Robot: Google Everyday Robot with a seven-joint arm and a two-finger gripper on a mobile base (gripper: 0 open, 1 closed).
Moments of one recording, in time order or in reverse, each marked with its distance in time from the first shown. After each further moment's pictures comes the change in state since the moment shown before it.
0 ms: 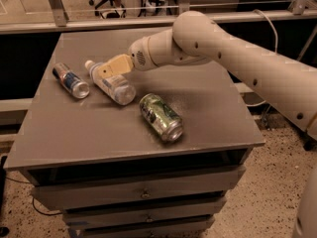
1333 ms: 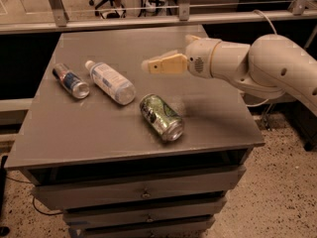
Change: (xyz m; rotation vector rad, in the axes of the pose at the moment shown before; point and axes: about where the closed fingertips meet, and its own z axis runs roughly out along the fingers) arm 0.005 -0.024 -0.158 0.227 -0.308 -0.064
